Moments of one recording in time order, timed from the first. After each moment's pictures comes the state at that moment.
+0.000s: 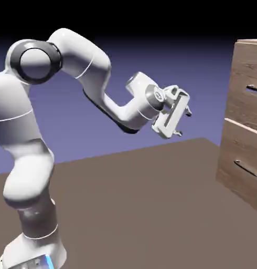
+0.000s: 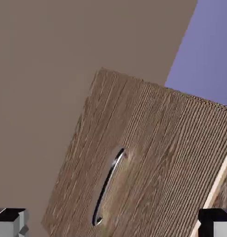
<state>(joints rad) -0.36 -0.09 0.45 -2.28 -1.10 2.97 -0.21</state>
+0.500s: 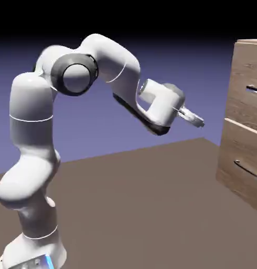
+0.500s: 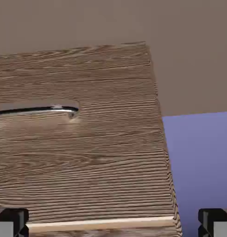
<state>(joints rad) -0.59 0.20 0.72 -1.97 -1.75 2.93 -0.78</state>
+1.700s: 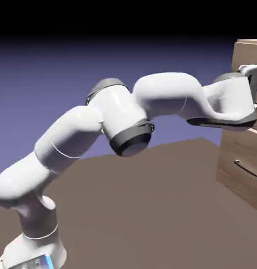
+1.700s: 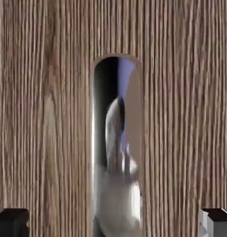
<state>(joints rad) -0.73 0.81 1.02 -1.17 -2.69 2.95 -1.89</state>
